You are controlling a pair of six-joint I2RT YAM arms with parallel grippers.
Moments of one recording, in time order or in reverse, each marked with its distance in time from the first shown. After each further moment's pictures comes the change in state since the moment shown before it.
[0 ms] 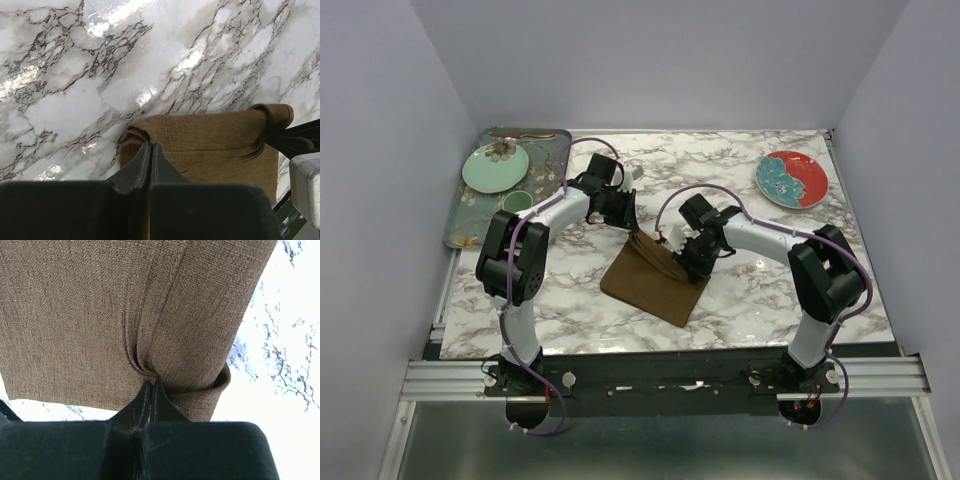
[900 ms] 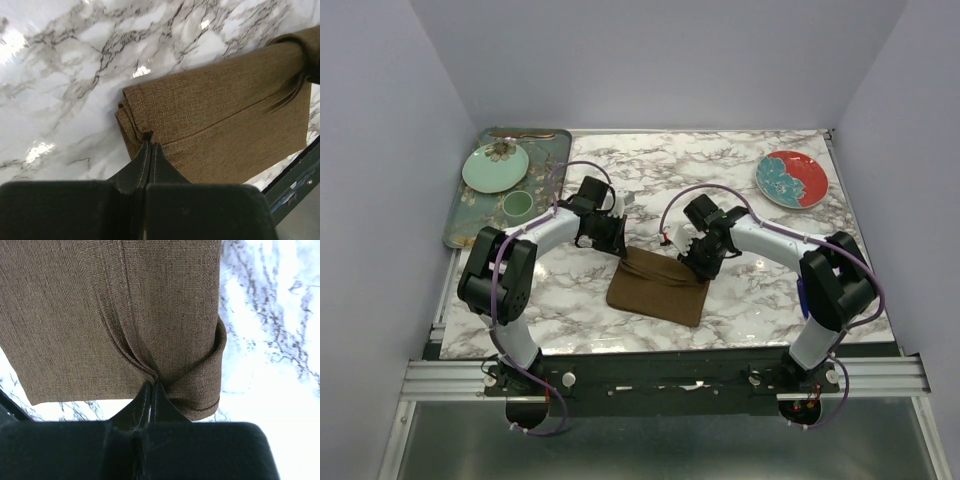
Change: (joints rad) left arm -0.004 -0.163 -0.243 -0.027 -0.009 0.030; right arm 0.000 -0.071 -0.022 -0.053 0.046 -0.026
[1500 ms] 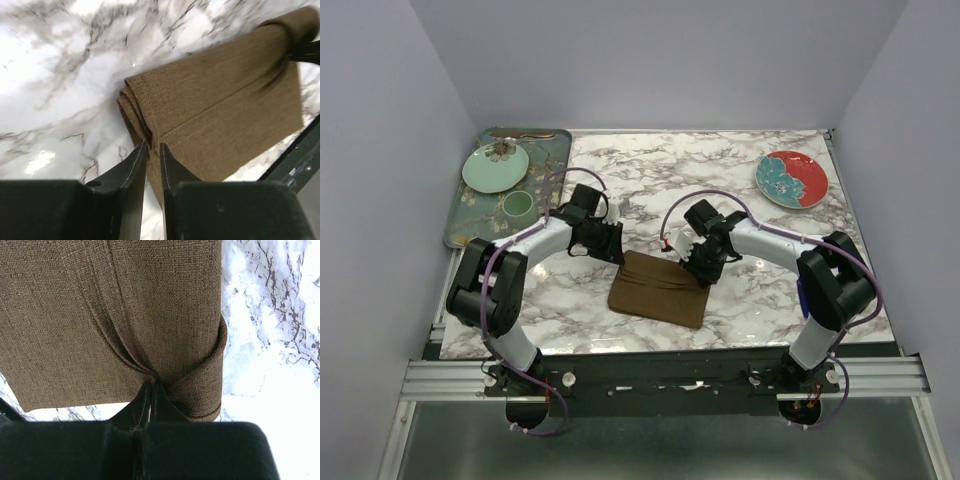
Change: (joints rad) left arm 0.005 -0.071 -0.120 0.037 0.031 0.024; right arm 0.000 0.005 -0.048 0.026 0.019 -0.020
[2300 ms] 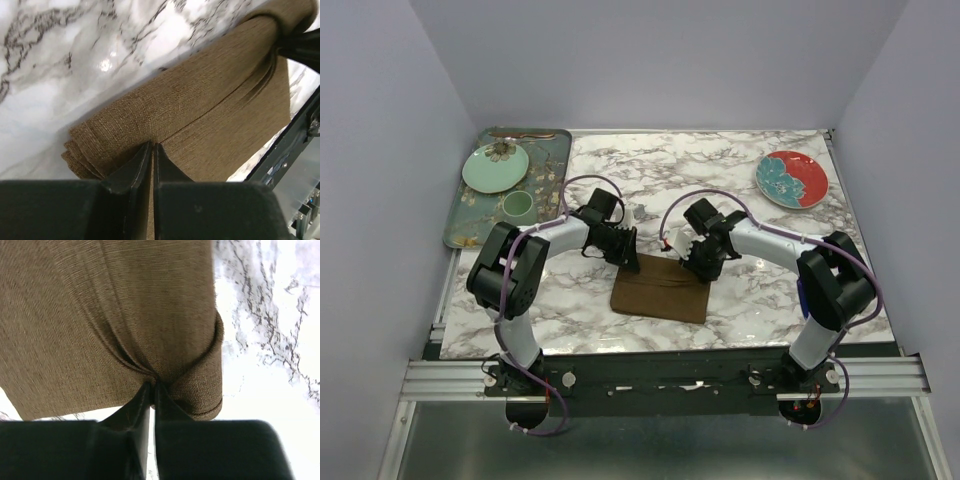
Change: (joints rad) left arm -0.063 0.119 0.043 0.080 0.105 -0.093; right arm 0.001 0.000 0.002 0.027 0.040 -0.048
